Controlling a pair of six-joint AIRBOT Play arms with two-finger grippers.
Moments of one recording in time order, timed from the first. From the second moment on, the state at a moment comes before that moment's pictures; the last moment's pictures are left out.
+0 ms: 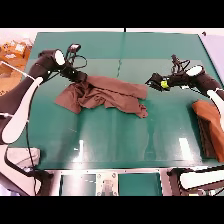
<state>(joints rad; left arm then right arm) -0.24 -1.78 1.66 1.39 -1.01 -1.43 -0.10 -1.60 1.26 -0.82 0.91 1.37</state>
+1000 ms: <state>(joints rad) -0.18 -1.82 1.66 1.38 -1.00 -1.40 -0.03 -1.43 0.76 -0.72 0.84 1.38</state>
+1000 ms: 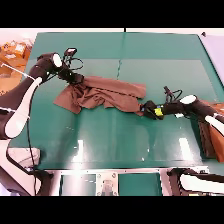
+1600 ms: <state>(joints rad) -0.18 -1.65 2.00 1.49 -1.19 -1.41 -0.11 -1.36 1.33 -0.72 0.92 1.34</state>
